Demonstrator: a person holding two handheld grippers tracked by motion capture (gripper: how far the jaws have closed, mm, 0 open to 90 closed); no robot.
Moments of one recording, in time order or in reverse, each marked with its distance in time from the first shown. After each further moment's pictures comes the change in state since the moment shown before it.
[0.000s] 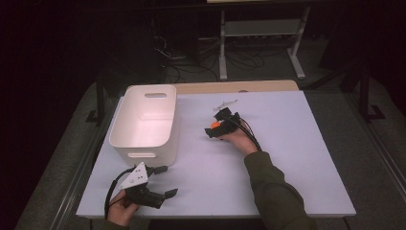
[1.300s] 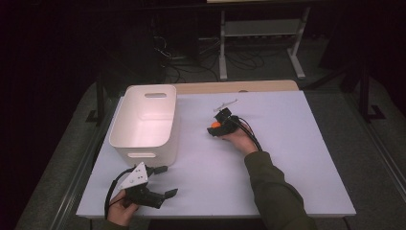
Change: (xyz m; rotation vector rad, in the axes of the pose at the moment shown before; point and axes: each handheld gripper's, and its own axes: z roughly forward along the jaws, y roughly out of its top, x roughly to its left) left arm 0.000 0.000 0.000 -0.001 -0.001 -0.002; right arm -0.002 -0.001 0.001 0.039 0.036 -0.002
